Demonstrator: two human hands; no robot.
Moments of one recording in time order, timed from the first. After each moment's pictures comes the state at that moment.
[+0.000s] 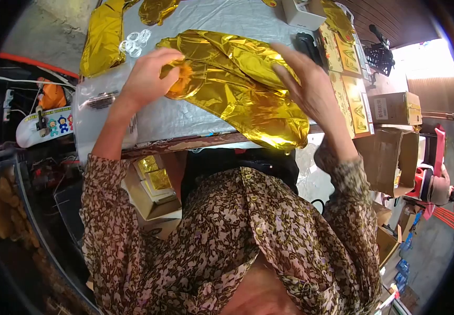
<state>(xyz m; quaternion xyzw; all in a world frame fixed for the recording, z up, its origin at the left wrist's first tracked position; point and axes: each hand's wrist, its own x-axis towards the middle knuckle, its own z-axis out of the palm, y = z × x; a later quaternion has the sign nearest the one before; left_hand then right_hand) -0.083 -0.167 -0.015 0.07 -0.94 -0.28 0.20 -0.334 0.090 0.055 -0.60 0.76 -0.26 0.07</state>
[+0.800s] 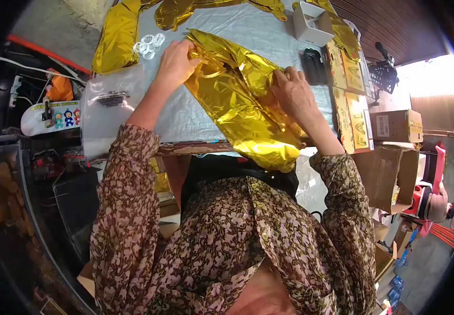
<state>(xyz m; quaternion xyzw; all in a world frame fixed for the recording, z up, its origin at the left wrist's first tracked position) -0.134 -0.193 -0.065 0.33 -0.90 -0.18 0.21 -0.368 0.065 -0.046 -0.62 0.78 -0.08 -0.03</state>
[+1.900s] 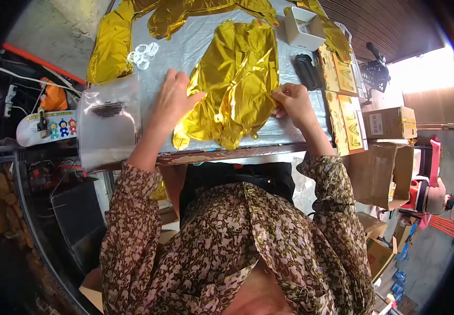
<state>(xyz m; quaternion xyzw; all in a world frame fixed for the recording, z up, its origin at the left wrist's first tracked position) -0.106 -0.131 -0.053 0.33 -0.91 -0.21 0.16 -0.364 0.073 -0.034 -0.25 0.76 -0.47 0.38</state>
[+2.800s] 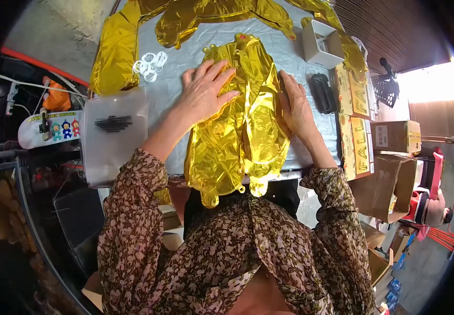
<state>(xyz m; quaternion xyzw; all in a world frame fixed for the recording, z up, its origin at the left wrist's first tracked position) -0.164 -0.162 -0.069 0.22 -0.96 -0.12 0.11 -0.379 0.030 -0.064 -0.57 0.77 -0.30 0.06</state>
